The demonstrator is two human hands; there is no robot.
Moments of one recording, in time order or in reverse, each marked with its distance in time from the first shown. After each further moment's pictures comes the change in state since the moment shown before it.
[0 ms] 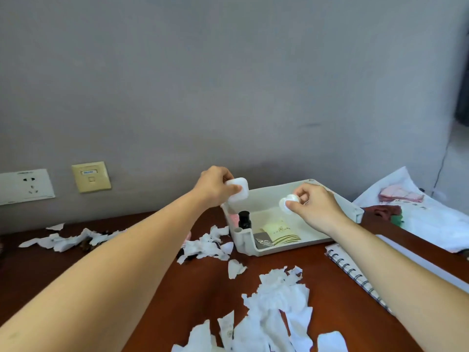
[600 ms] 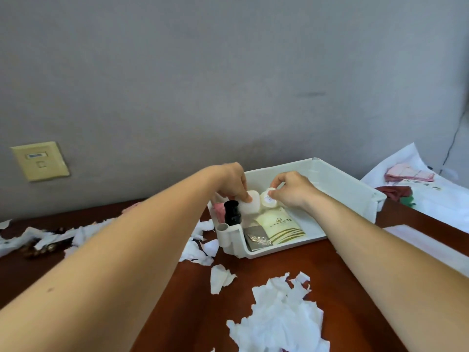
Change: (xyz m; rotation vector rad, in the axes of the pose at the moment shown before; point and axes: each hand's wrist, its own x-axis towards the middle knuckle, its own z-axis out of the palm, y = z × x) left_hand 0.082 -0.005 0.076 0.273 -0.526 -0.001; right_hand 0.075 0.032 0.060 -0.079 -0.192 0.191
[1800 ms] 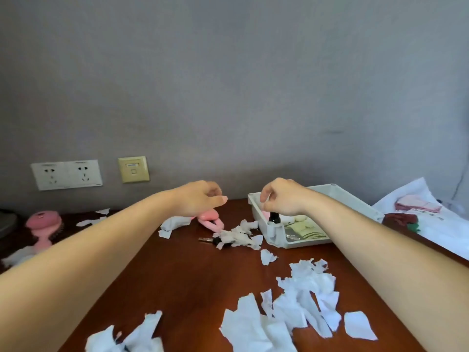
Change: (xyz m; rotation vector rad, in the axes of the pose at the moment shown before) left_hand -0.221 -0.080 -0.048 -0.113 0.192 -0.034; right_hand -0.135 -0.137 -0.022 -0.357 -0.199 -0.321
